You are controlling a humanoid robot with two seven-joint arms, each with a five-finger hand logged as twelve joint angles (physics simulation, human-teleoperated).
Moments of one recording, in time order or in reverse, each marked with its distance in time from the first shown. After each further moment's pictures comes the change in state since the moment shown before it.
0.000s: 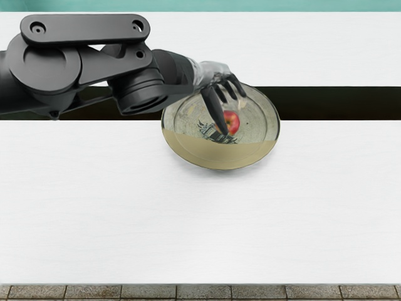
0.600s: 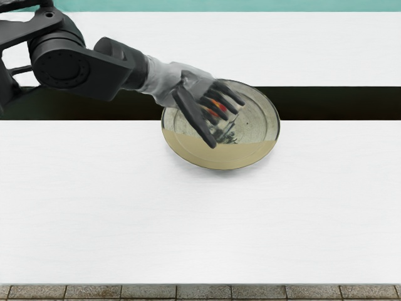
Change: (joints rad) left arm 0.154 0.235 -0.185 0.008 -0.294 -0.425 -0.075; right arm 0.000 0.000 0.000 0.000 0.000 0.000 0.000
